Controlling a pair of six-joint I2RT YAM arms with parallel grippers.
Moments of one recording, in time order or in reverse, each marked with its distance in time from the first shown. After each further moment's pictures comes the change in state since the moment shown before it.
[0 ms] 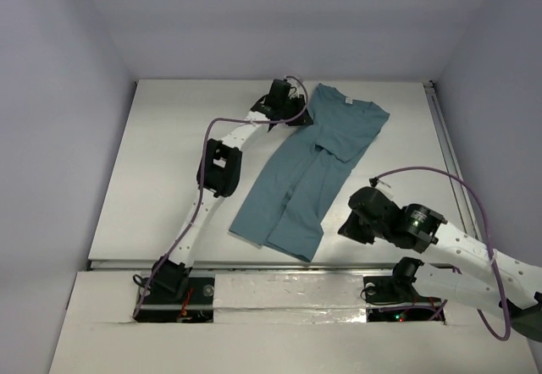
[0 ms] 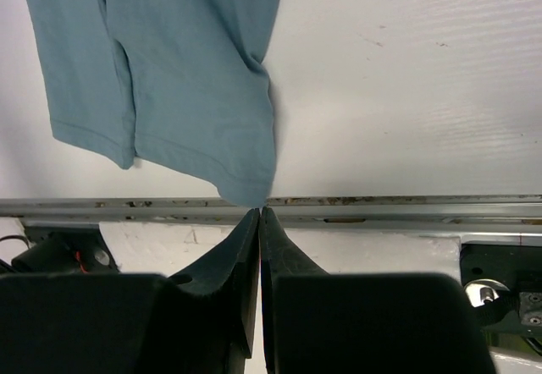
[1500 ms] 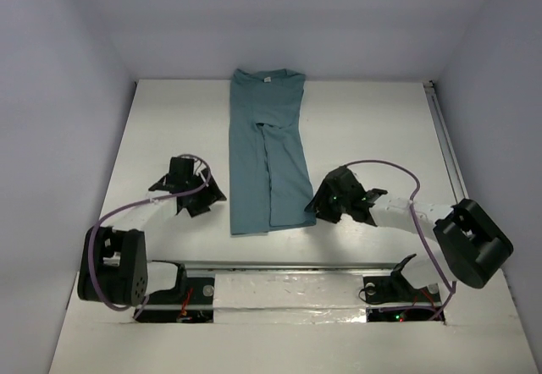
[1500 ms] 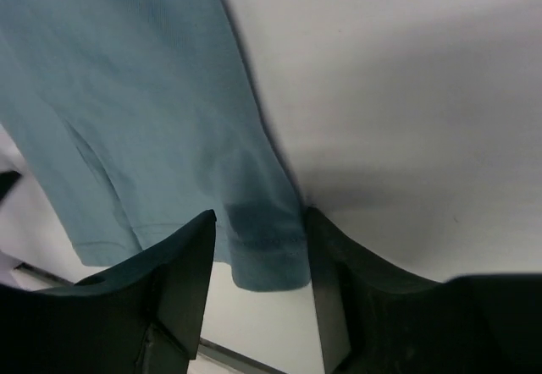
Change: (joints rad) left arm 0.345 -1.468 -1.854 0.002 -0.252 -0.125; right arm -0.248 0.558 -0.142 0.776 -0.220 -0.156
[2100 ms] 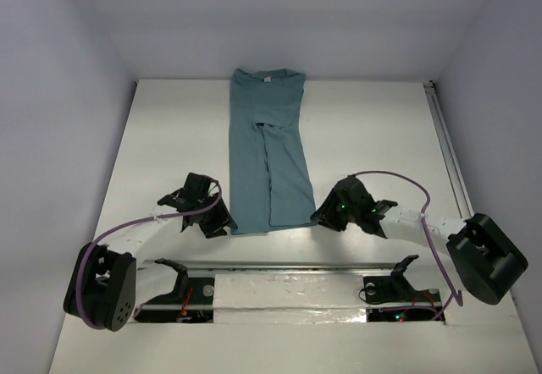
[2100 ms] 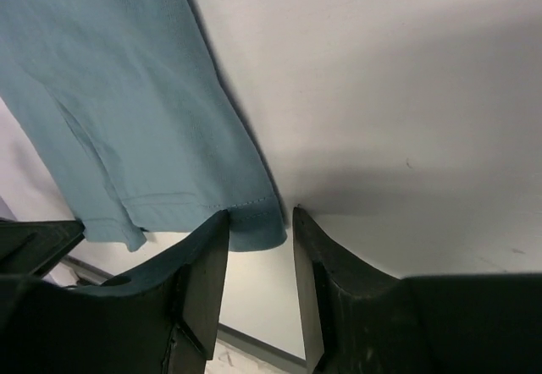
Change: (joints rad) left arm -0.208 -0.160 -0.138 -0.189 0.082 -0.181; right arm -0.001 -0.112 -0.138 0.068 -0.029 0.078
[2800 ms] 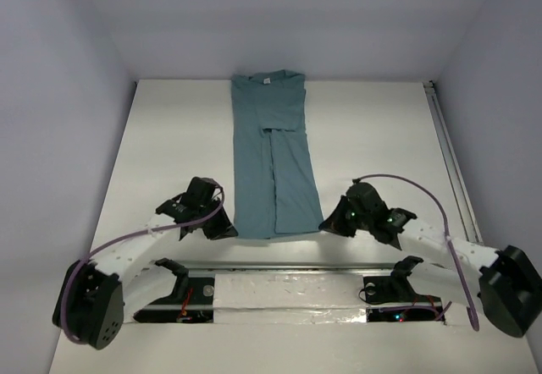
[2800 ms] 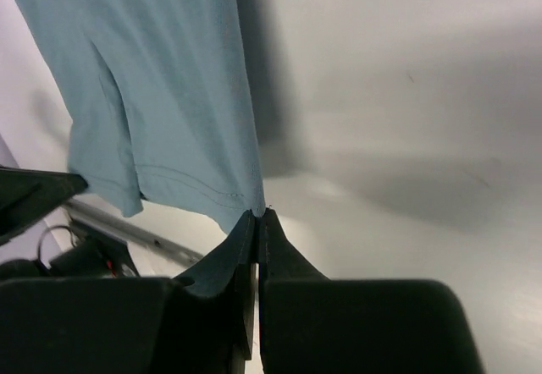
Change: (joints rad) left arm -0.084 -0.082 0.000 -0.051 -0.008 -0.029; right arm 0.000 -0.204 -0.038 -0.116 -0.090 -0.071
